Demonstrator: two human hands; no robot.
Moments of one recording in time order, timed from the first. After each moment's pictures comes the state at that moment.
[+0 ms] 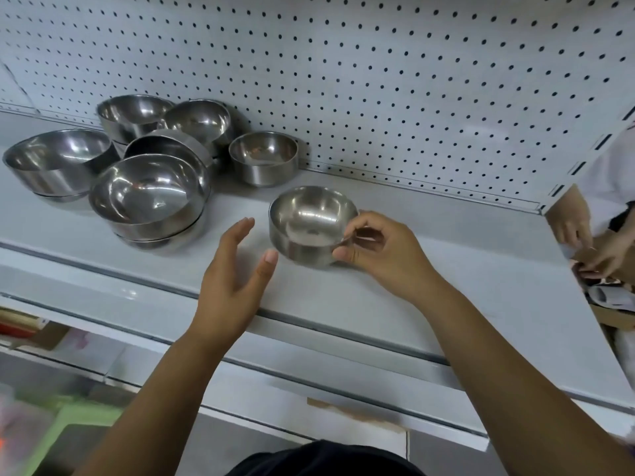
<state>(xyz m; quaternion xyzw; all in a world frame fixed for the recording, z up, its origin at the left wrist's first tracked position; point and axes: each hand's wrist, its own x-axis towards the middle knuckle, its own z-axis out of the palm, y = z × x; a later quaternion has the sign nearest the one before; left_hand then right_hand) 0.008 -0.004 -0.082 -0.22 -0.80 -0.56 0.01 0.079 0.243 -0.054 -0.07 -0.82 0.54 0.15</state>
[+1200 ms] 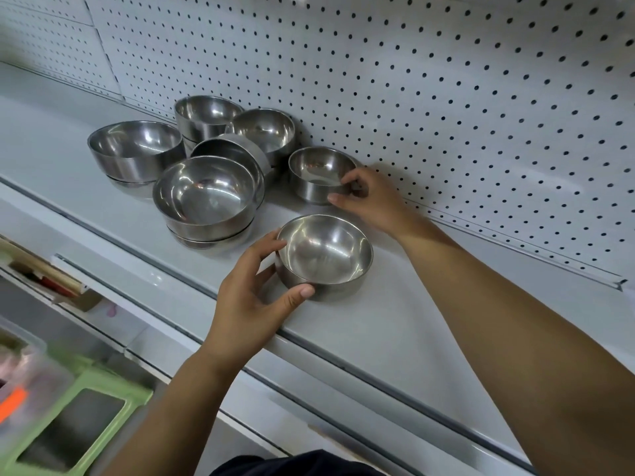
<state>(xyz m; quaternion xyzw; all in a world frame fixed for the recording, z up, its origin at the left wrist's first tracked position) -0.004 -0.015 -0.089 -0.25 -0.73 -0.63 0.06 -0.105 0.246 -0.037 -0.02 -0.90 0.43 0.11</state>
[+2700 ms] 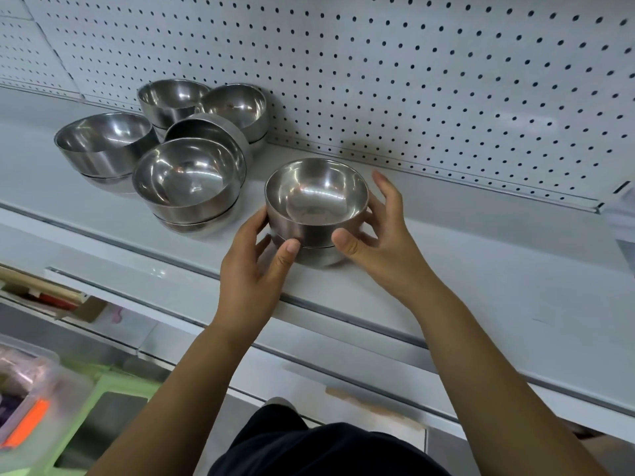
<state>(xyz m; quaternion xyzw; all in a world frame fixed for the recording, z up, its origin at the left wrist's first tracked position) 0.004 -0.014 -0.088 -0.22 -0.75 -0.62 0.04 0.066 0.186 -0.050 -0.05 -0.77 0.63 0.11</state>
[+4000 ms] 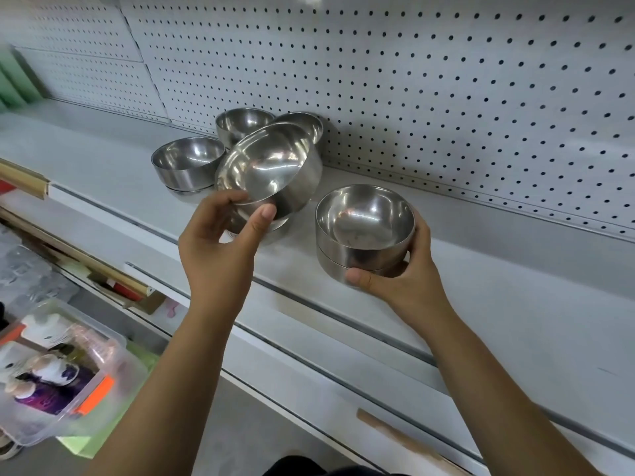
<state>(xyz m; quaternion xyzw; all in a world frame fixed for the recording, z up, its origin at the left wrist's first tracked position) -0.014 -0.068 -0.021 -0.09 -0.71 -0.65 0.24 0.056 0.165 -0.066 -0.04 -0.73 0.66 0.15</state>
